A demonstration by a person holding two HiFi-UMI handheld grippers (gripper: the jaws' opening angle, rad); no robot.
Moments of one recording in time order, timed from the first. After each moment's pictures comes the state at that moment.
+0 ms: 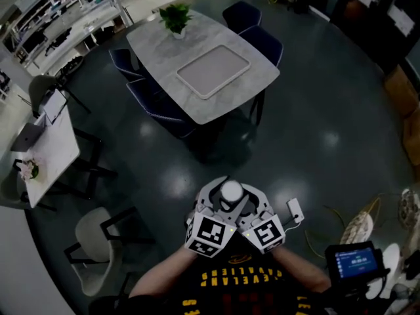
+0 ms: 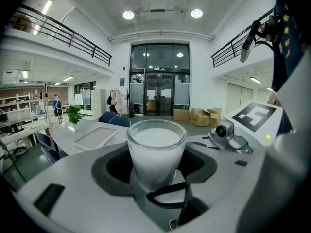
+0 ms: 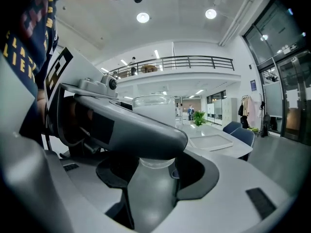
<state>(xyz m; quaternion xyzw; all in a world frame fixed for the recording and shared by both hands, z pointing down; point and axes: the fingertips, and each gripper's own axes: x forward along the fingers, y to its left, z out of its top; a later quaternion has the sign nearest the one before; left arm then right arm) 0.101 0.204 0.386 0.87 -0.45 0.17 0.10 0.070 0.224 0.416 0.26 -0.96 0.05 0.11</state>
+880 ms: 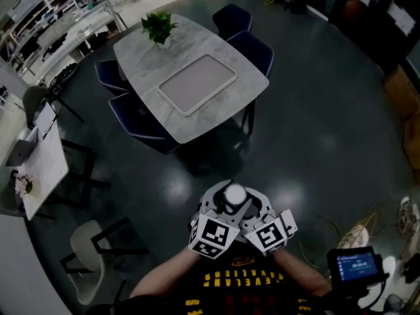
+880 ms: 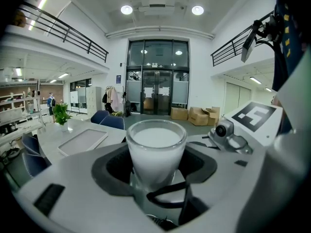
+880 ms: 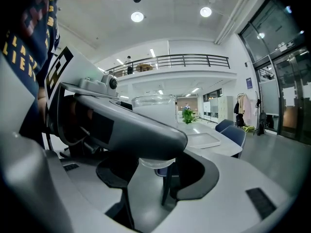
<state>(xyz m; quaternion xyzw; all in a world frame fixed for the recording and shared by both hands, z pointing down) 0.187 0.090 0.408 0.88 -0.44 0.17 0.11 0.153 0.109 0.434 0.27 -0.95 0.06 0.12</state>
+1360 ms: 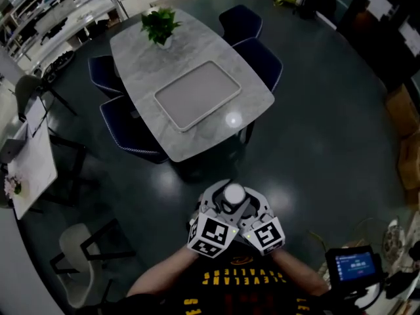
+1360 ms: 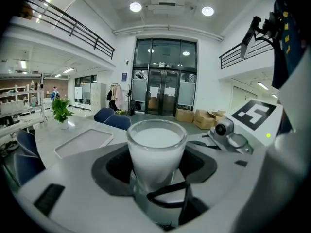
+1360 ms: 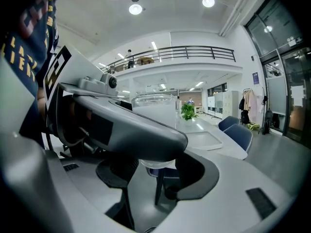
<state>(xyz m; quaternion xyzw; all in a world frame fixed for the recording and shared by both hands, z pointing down) 0.161 -0.041 0.419 0.87 -0.45 0.16 0.14 0.130 -0.021 0.446 0.25 -0.95 0.07 0.15</state>
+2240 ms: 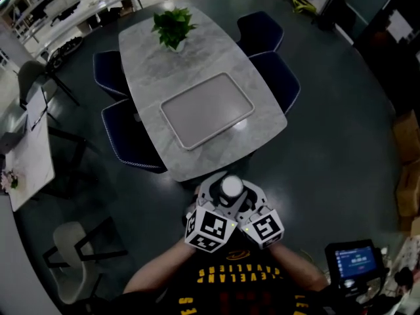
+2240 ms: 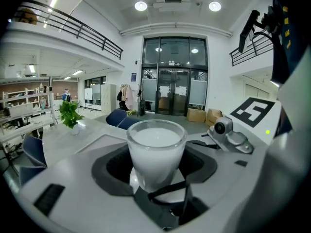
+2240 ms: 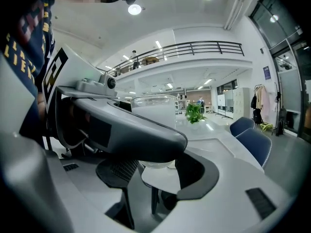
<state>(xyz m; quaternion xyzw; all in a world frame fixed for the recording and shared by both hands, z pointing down) 0.094 -0.173 0.413 0.84 -0.50 0.17 0.14 0.064 -0.150 0.438 0.19 -0.97 0.07 0.14</state>
